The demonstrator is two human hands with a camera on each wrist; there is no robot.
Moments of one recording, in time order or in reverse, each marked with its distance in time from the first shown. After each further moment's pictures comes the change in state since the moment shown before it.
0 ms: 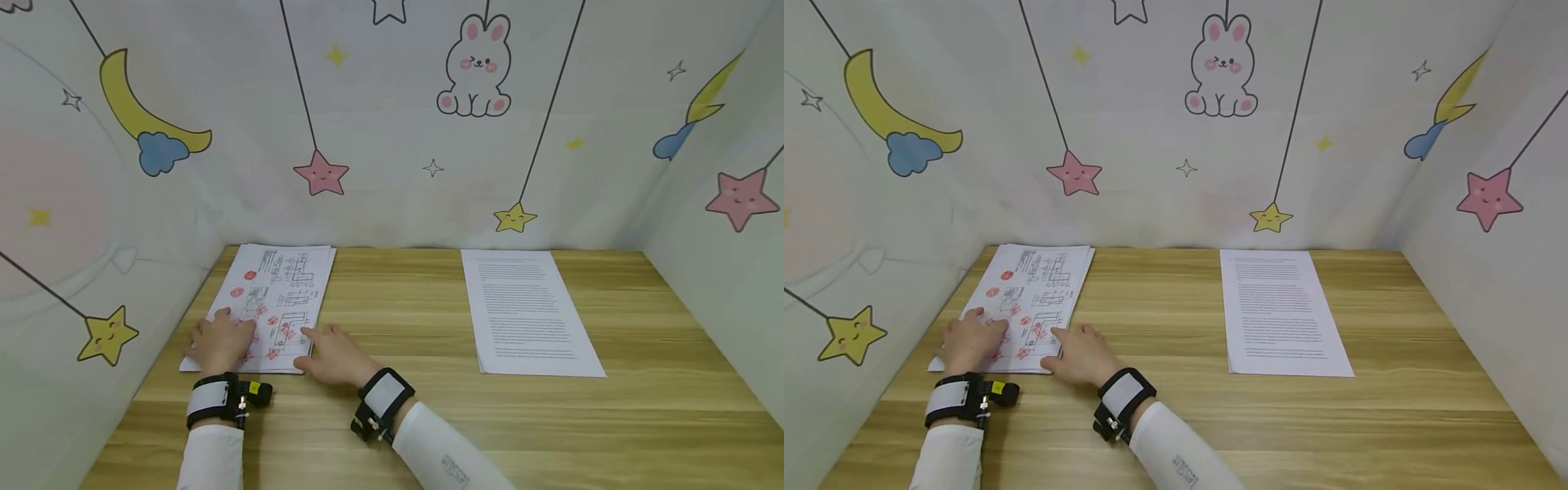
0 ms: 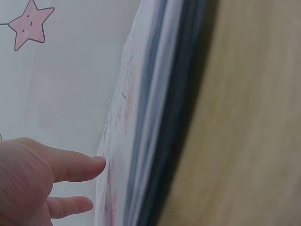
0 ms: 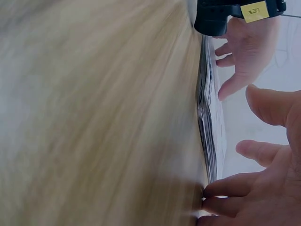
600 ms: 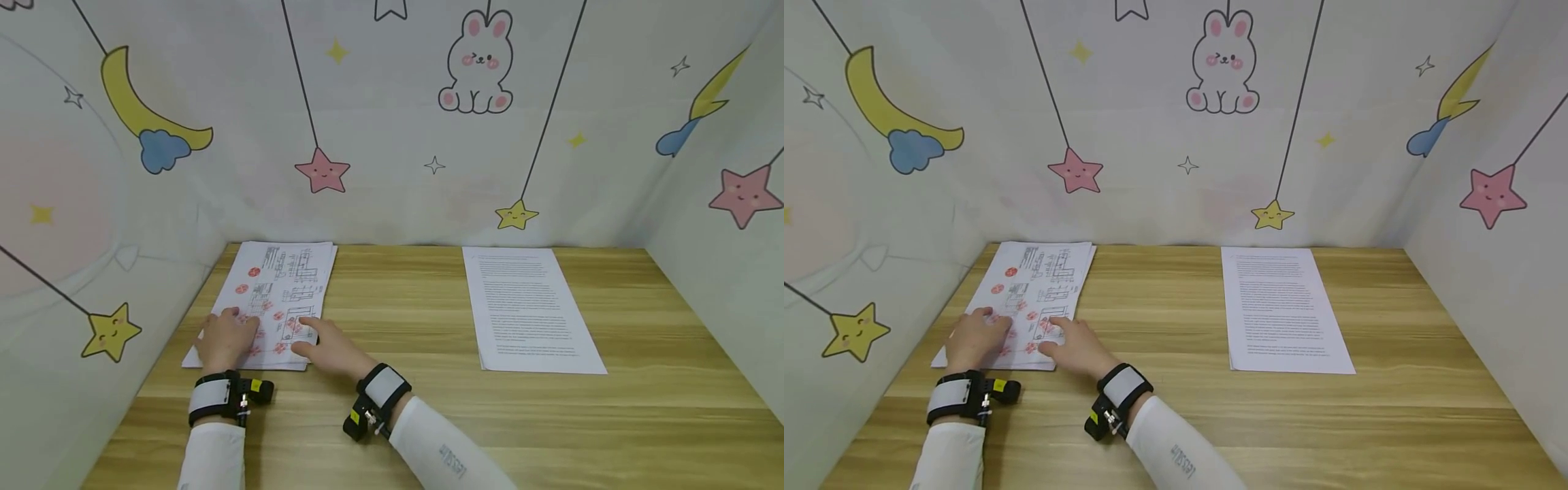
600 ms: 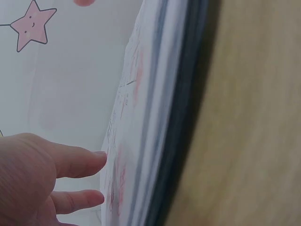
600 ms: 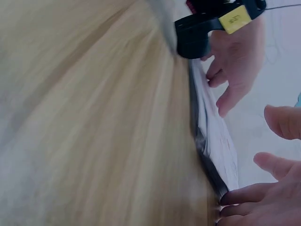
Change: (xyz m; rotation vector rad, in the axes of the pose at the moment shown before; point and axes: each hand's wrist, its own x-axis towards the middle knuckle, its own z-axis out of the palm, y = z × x) left_hand 0.000 -0.001 0.001 0.004 -0.028 0.055; right_hand 0.013 0.002 0.007 0.443 0.020 0.065
